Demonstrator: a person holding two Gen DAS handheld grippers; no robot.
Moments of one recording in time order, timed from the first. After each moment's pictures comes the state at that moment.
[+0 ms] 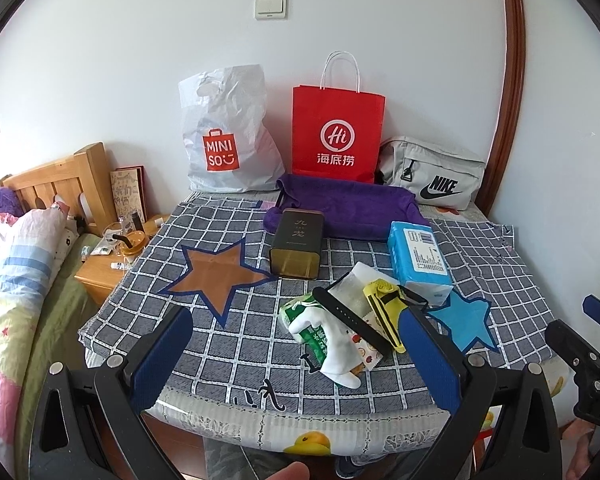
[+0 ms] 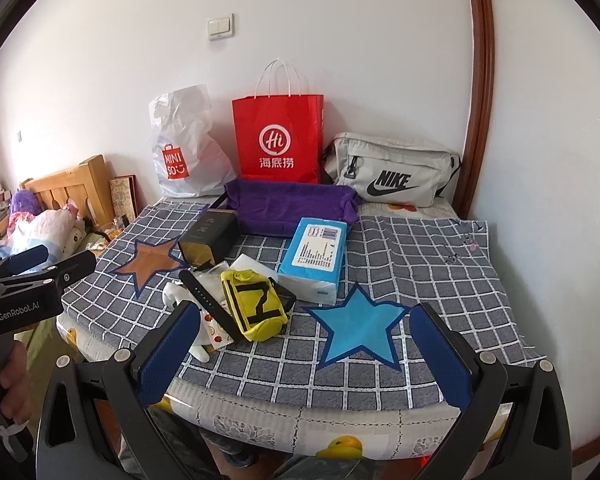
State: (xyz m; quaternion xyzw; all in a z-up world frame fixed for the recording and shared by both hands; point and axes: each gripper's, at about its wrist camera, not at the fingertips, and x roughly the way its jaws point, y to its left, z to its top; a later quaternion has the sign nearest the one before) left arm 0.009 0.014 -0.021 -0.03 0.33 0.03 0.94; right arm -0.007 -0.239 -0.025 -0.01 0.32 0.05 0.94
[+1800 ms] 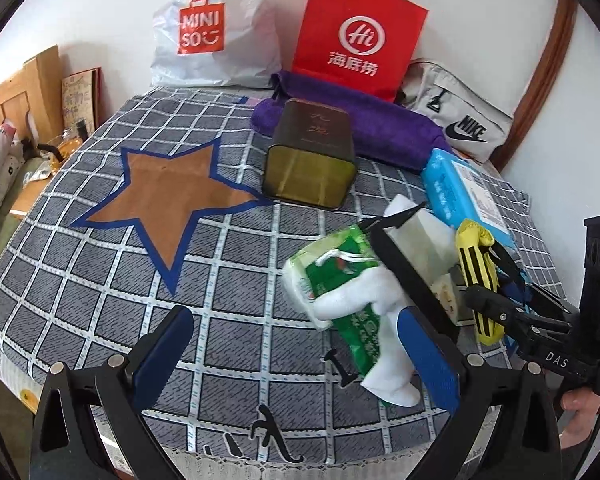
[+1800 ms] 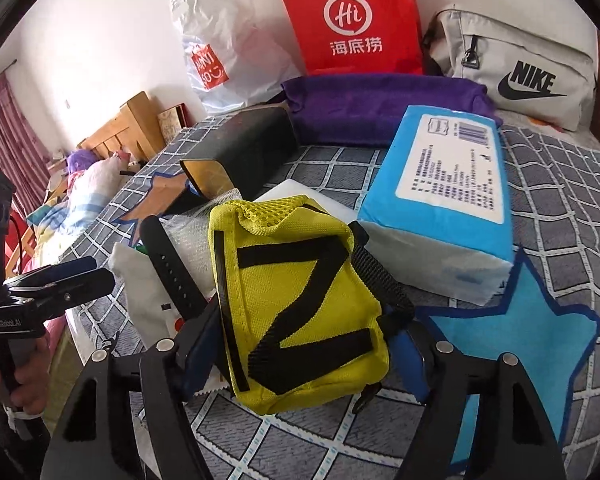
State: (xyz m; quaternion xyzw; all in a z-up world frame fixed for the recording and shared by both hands) left arm 0.110 0.052 -0.148 -0.09 0.44 -0.04 0.89; right arm 0.156 -0.198 -0.189 0.04 0.44 0.22 0.87
